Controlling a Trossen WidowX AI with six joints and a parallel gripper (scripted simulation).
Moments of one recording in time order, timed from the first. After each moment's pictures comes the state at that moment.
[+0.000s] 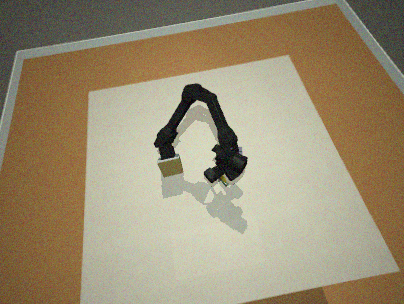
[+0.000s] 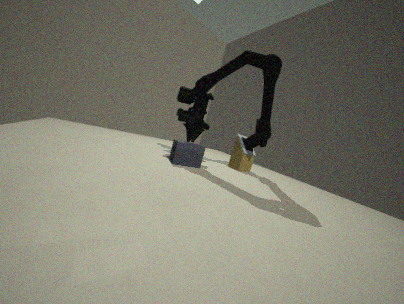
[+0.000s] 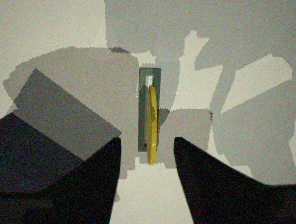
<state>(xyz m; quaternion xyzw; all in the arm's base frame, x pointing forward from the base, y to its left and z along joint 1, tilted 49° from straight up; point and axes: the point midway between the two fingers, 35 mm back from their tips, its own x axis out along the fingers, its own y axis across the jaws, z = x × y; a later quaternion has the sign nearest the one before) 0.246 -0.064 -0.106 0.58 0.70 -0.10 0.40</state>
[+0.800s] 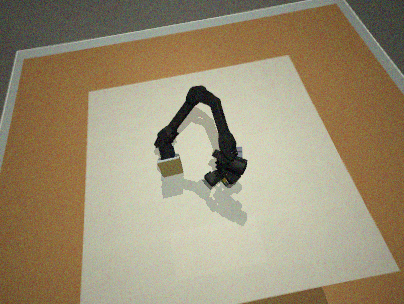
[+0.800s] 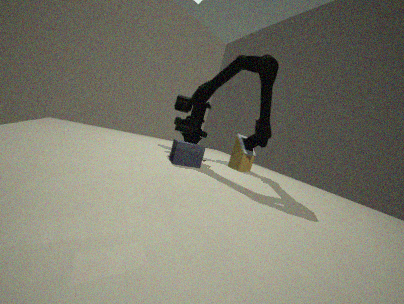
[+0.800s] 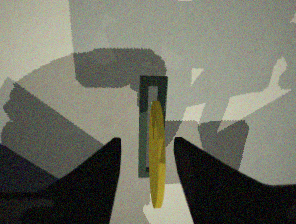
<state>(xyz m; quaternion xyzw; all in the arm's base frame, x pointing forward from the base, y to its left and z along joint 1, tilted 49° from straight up) 0.247 -0.035 -0.132 0.58 0.70 -0.10 0.40</state>
